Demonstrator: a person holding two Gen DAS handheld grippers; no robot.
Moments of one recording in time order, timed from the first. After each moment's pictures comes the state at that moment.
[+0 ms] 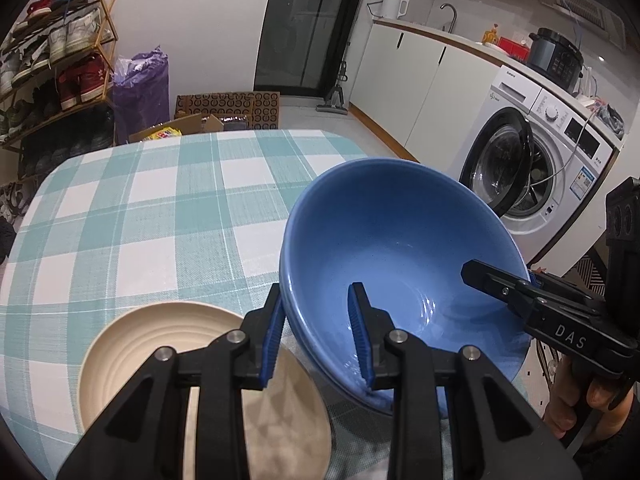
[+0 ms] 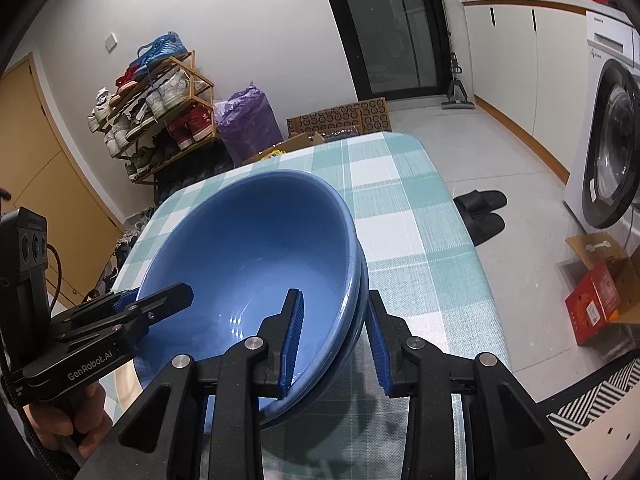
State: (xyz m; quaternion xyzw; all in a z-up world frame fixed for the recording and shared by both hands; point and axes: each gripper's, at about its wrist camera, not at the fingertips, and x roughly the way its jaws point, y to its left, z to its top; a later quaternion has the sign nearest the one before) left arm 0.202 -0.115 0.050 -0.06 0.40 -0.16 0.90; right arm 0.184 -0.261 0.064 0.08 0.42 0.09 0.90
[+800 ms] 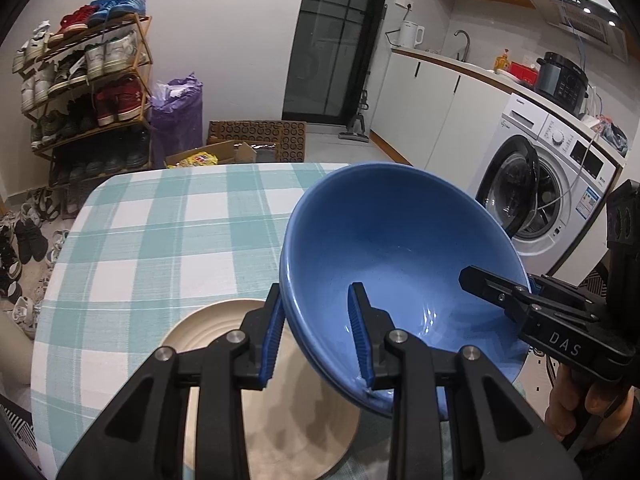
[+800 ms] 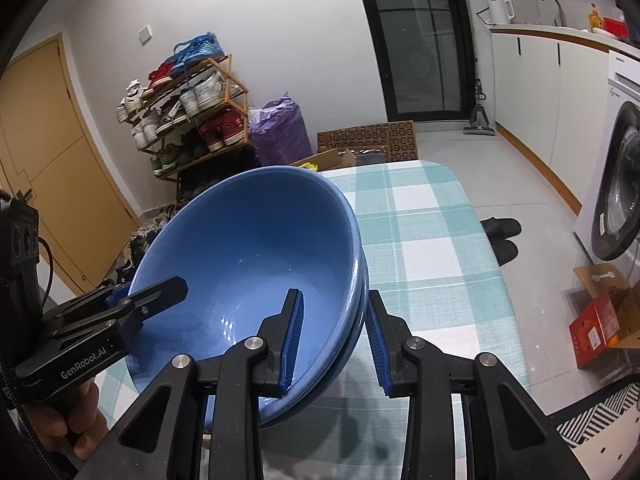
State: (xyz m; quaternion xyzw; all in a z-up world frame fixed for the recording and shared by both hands) left arm 0.156 -0.070 0.093 -0.06 0.36 -0.12 0.92; right arm 0.148 -0.206 0.110 0.05 0.39 0.13 0.91
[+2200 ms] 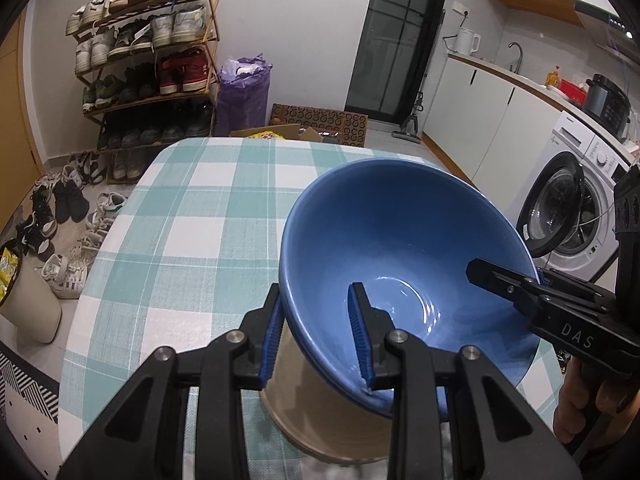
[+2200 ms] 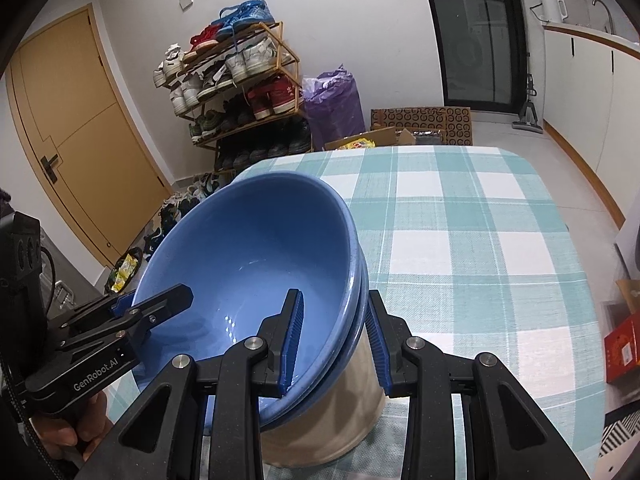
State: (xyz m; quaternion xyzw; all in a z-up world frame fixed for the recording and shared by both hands) left arm 0.135 0.018 0.054 -0.09 0.38 -0.03 0.92; right arm 0.162 -0.103 0.077 0.03 0.42 0.20 0.89
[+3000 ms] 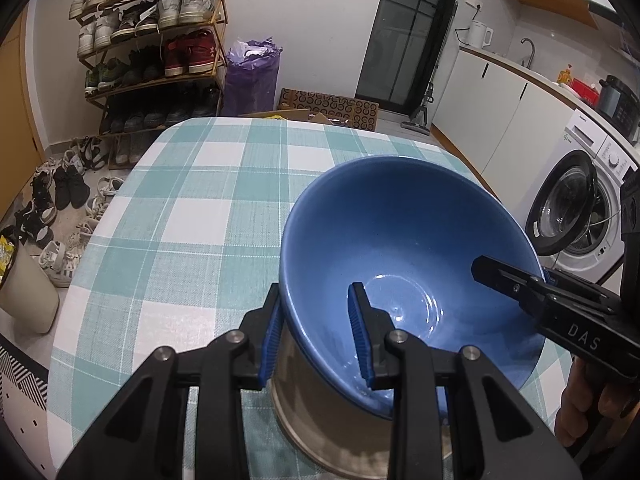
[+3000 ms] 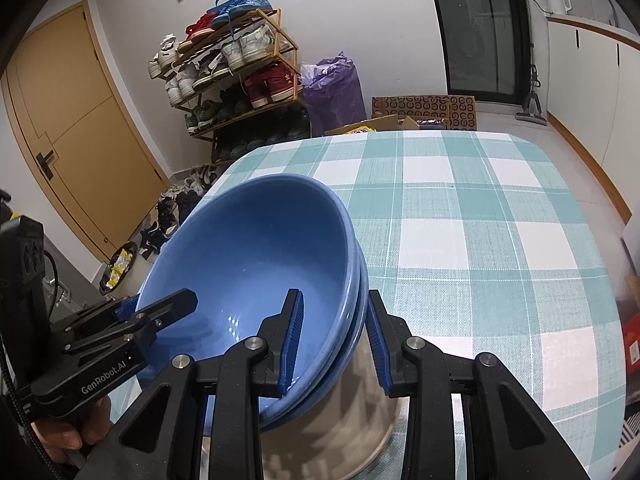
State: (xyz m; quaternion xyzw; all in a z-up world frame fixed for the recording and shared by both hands) left arm 0.154 0.031 0.025 -0.10 0.39 -0.03 0.91; right arm 0.184 -0.094 0.047 0.03 0.43 0.20 0.88
